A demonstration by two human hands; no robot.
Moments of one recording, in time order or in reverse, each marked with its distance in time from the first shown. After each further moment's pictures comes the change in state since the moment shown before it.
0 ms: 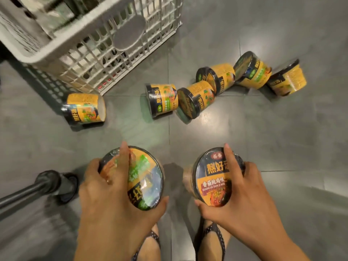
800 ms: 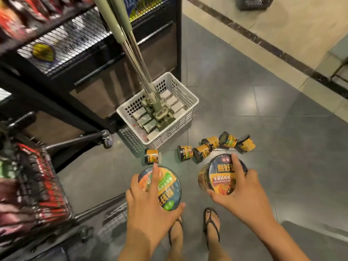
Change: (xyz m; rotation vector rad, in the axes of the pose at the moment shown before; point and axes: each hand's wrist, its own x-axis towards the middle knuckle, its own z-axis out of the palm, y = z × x) left_hand -0.185 0.129 -0.437 0.071 -0.099 -0.056; right_hand -0.222 -0.229 -0.362 0.009 0.111 -0.012
